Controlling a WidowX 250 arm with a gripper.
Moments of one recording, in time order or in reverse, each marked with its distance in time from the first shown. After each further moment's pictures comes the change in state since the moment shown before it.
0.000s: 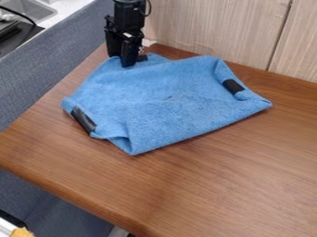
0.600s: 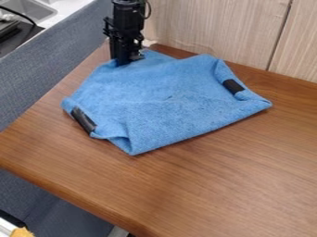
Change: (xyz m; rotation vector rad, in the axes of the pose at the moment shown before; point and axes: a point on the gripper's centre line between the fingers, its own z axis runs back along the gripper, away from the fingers) arm -0.008 -0.004 0.003 0.021 0.007 0.024
